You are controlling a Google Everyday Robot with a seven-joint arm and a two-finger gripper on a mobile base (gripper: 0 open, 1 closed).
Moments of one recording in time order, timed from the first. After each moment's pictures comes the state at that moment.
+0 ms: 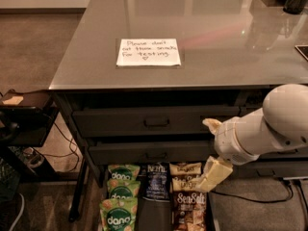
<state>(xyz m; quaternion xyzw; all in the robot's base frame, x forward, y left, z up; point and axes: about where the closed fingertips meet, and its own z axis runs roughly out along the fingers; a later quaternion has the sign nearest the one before) 0.425 -0.126 0.739 -0.61 0.75 0.11 0.24</state>
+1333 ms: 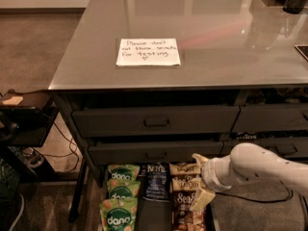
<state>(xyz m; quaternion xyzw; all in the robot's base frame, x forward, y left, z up) 0.445 -0.137 0.519 -0.64 0.72 0.13 0.24</state>
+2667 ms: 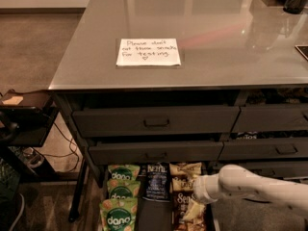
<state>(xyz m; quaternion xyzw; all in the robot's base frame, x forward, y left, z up) 0.458 -0.125 0.372 -0.65 0.69 0.17 0.27</state>
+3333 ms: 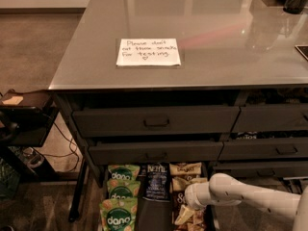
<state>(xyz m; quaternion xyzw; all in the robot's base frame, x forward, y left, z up) 0.461 -0.095 0.288 -0.65 0.67 0.21 0.29</state>
